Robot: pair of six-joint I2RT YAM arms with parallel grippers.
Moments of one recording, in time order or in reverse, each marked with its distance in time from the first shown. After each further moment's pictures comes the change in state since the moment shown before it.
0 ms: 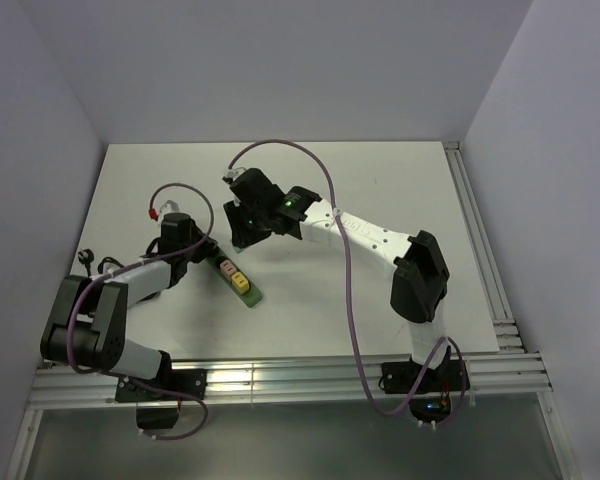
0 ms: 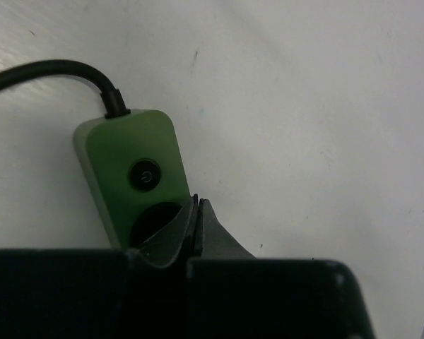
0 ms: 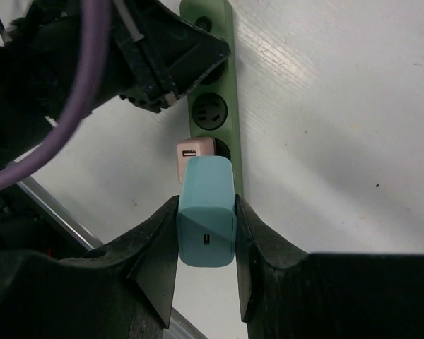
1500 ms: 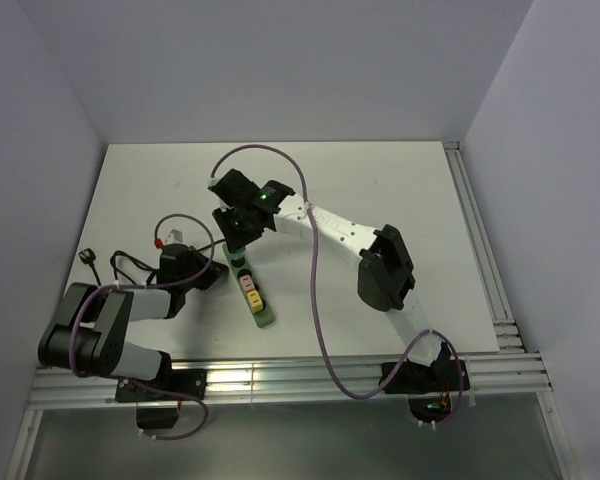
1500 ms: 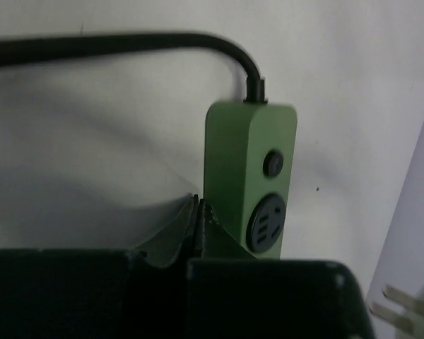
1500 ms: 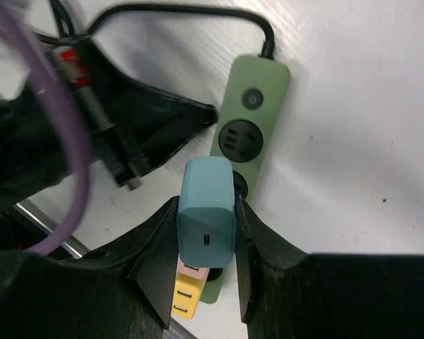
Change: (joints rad) left arm -0.005 -0.019 -0.268 0.285 0.163 -0.109; right arm 0.003 0.228 0.279 -0.187 -0.037 -0.072
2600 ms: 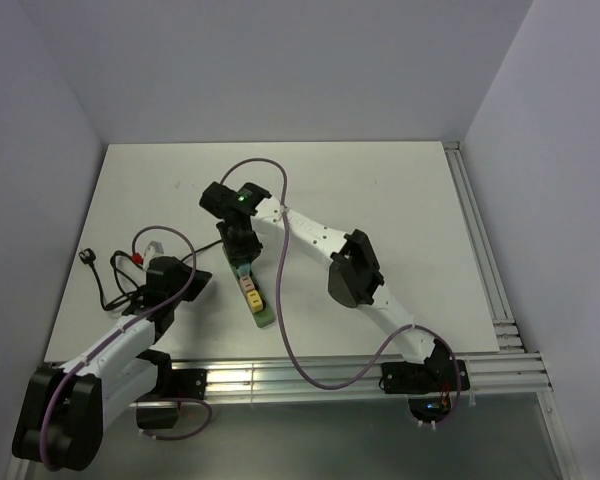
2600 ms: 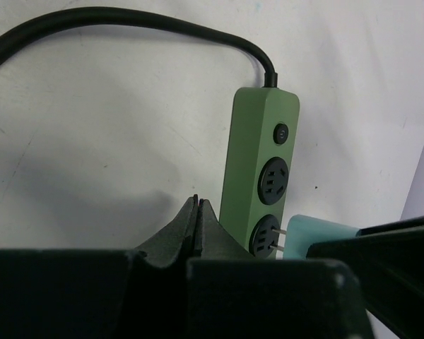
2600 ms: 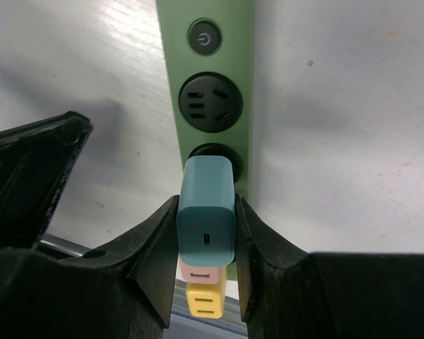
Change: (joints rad) left arm -0.014 -0.521 -0.096 -0.412 -0.170 -0.056; right arm 0.019 0.296 0.365 -0.419 0.067 0.257
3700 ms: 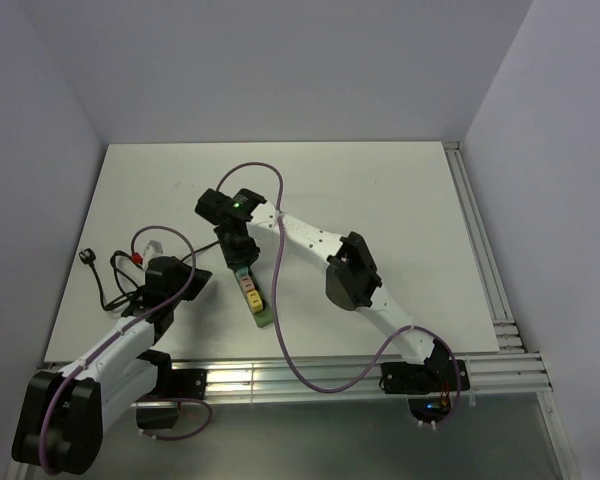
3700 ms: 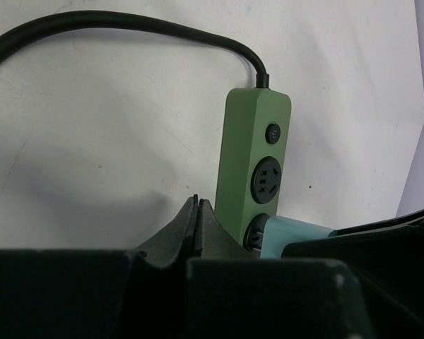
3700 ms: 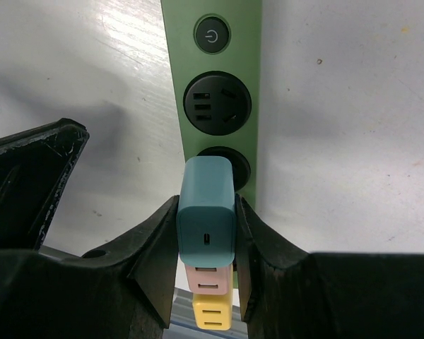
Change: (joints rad) left arm 0.000 -0.014 0.000 -0.003 0.002 0.002; right arm 0.029 0.015 -0.004 0.008 0.045 0.030
